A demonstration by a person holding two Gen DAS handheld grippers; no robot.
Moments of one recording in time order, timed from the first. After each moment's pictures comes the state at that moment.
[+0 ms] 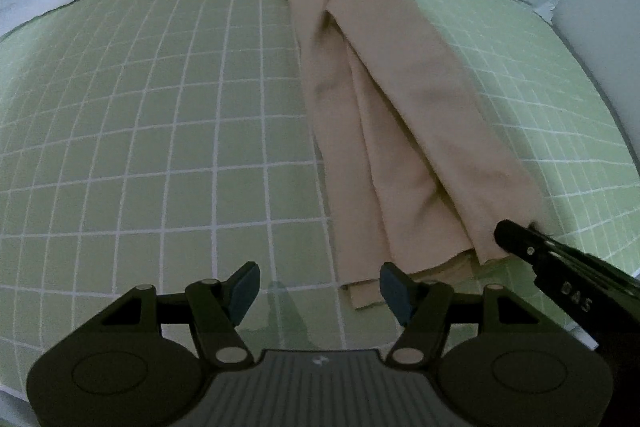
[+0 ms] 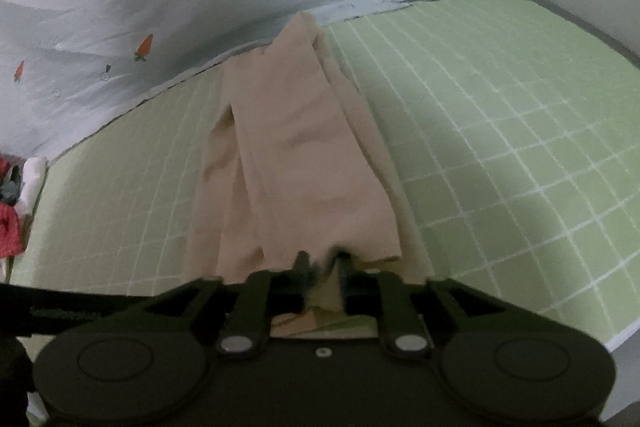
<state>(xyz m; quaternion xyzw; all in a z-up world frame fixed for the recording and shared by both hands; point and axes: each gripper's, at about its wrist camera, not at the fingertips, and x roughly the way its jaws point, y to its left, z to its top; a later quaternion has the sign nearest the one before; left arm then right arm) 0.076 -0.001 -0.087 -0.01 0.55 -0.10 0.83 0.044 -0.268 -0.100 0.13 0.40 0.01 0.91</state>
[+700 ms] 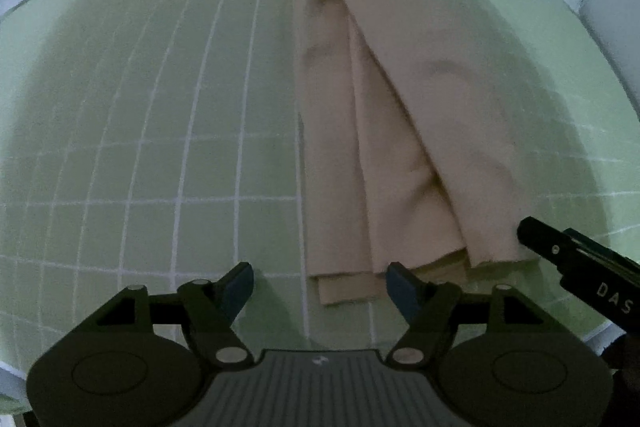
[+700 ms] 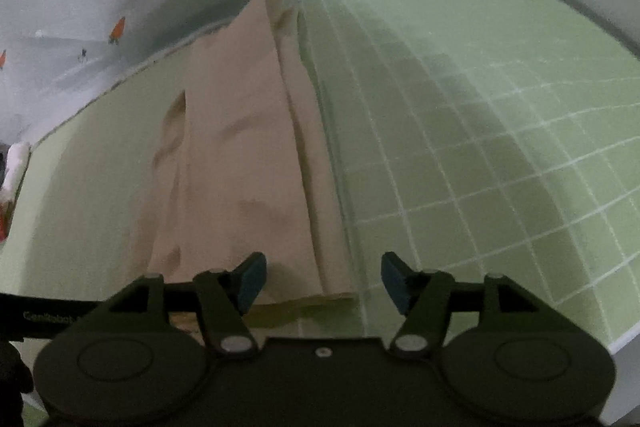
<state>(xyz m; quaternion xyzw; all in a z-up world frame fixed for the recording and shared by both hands) 0.107 -0.087 -0.136 -0.01 0.58 -0.06 0.81 0.057 -0.309 -0.124 0.12 0.45 0.01 0.89</state>
